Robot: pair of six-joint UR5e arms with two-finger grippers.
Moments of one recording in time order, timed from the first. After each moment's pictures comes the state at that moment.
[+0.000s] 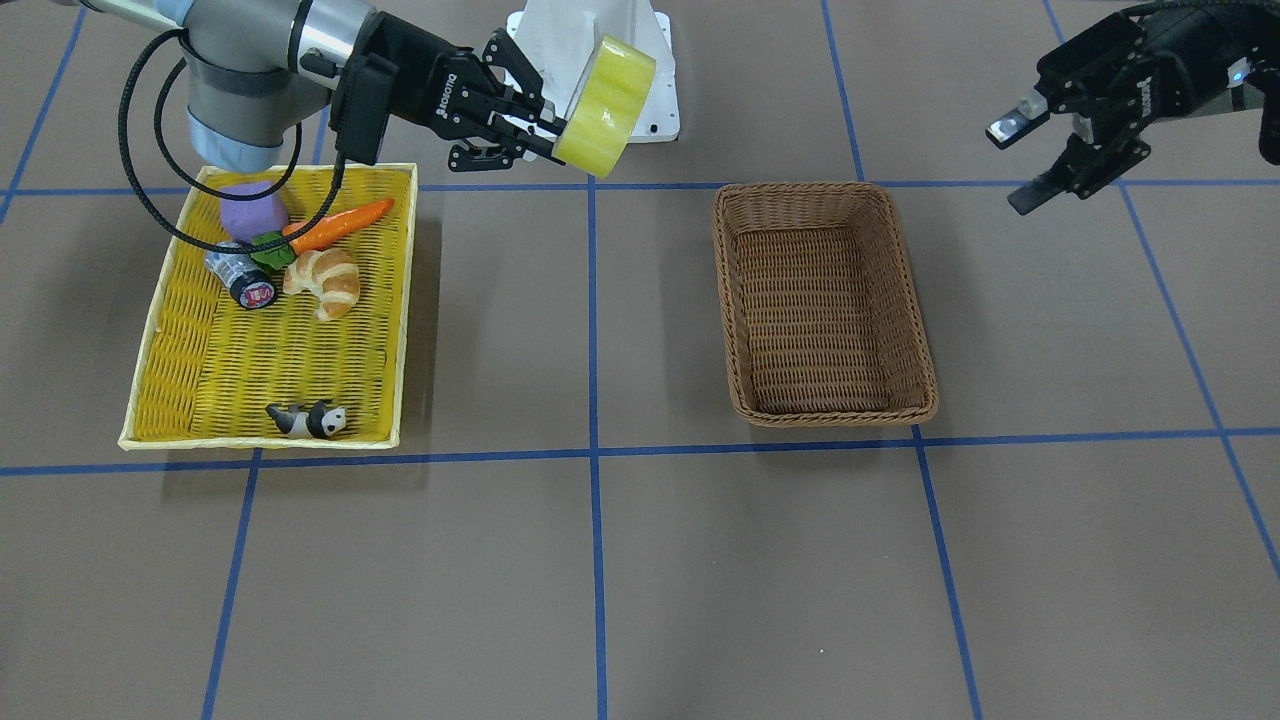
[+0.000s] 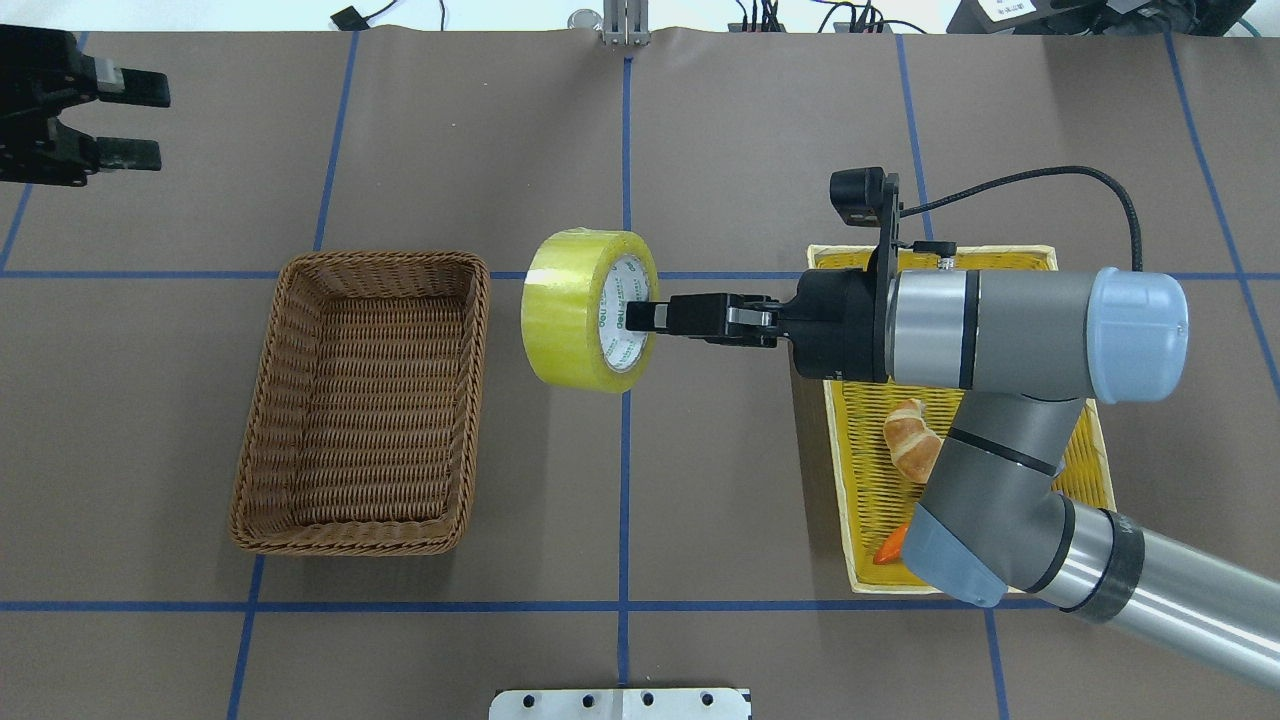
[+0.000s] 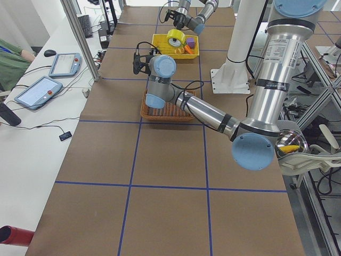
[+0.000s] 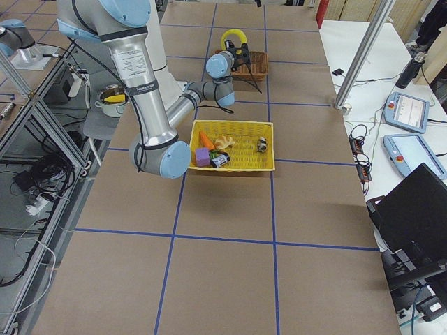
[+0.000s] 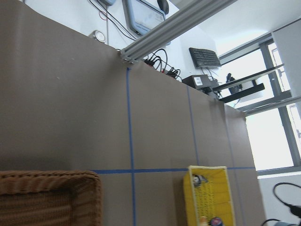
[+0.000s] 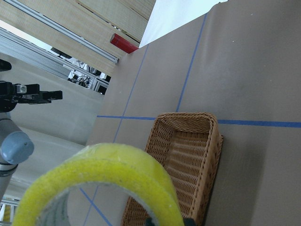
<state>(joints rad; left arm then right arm) -1.14 -1.79 -1.82 -3.00 -2.33 -1.83 0.57 -1.17 1.81 -0.24 1.87 1.48</state>
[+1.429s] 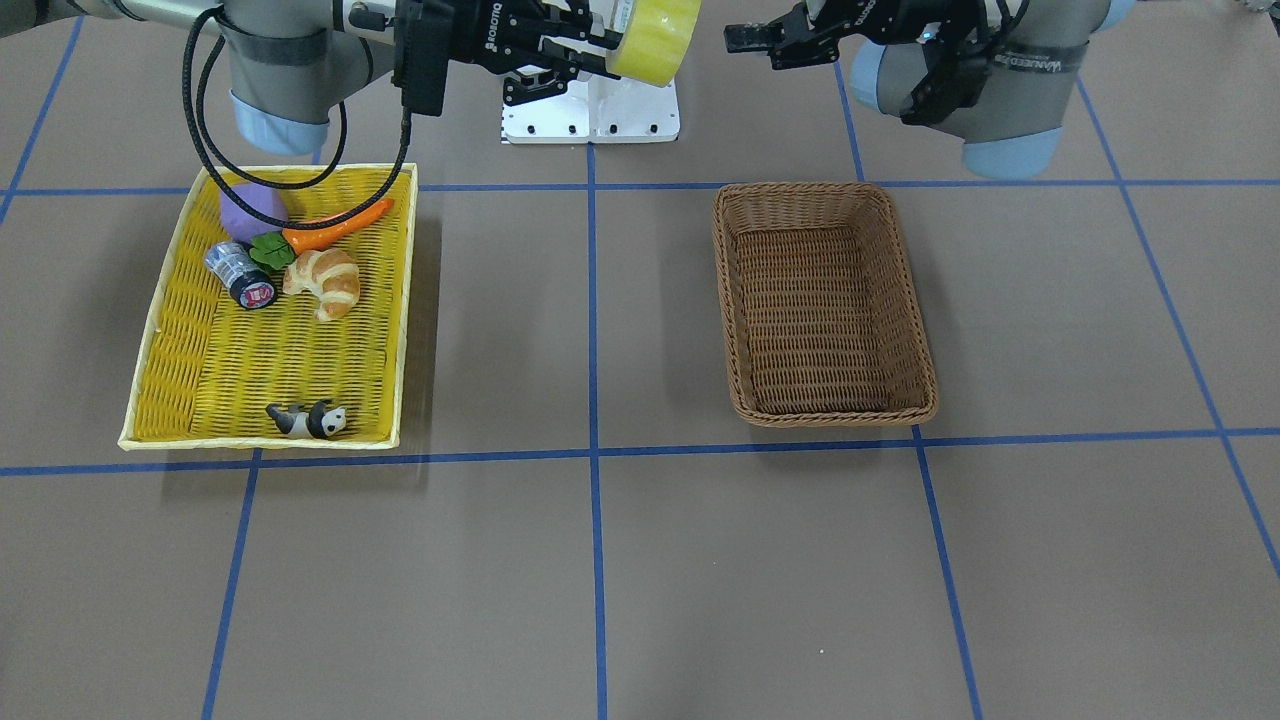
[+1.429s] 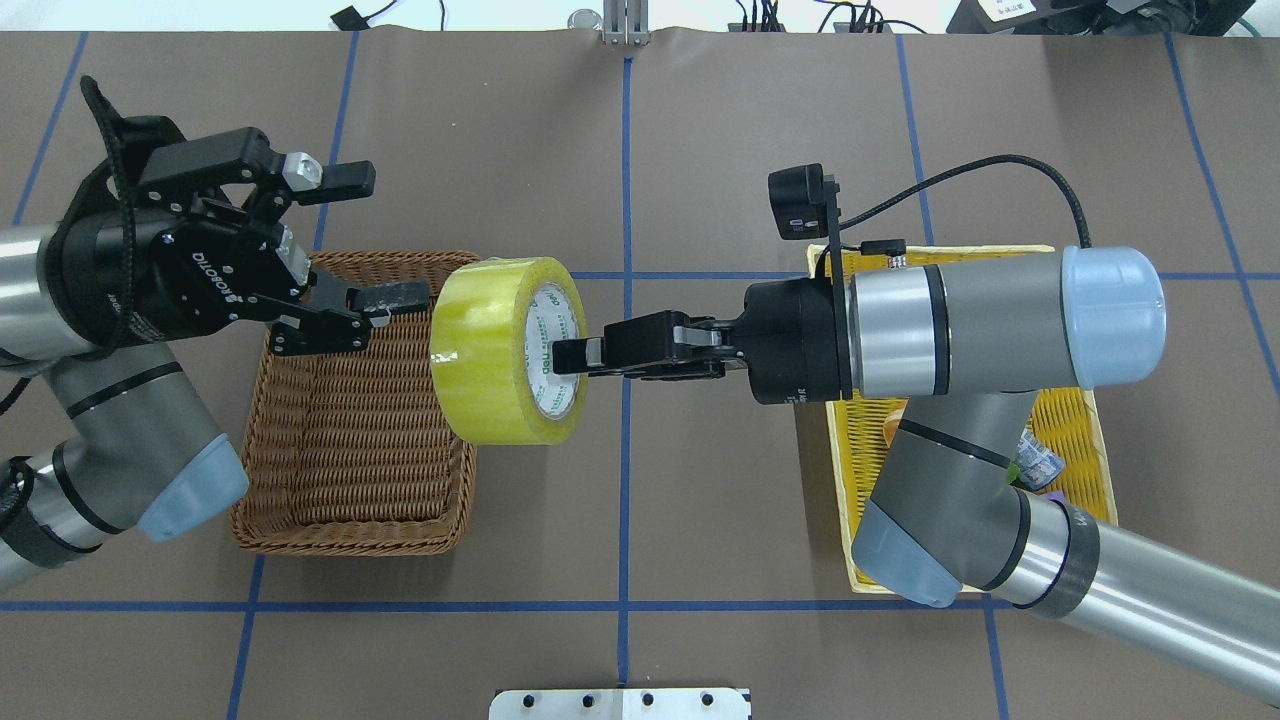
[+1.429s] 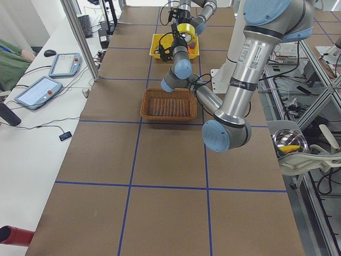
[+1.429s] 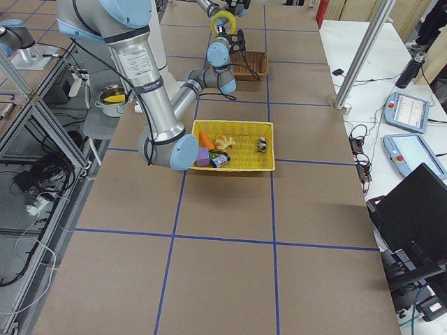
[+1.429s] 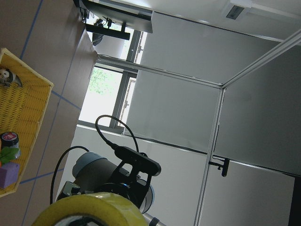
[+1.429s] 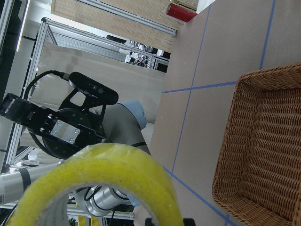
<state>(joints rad) -0.70 -1.93 -1.80 -3.44 -1.89 -2.34 0.55 -1.07 1.82 -0.22 2.01 1.60</state>
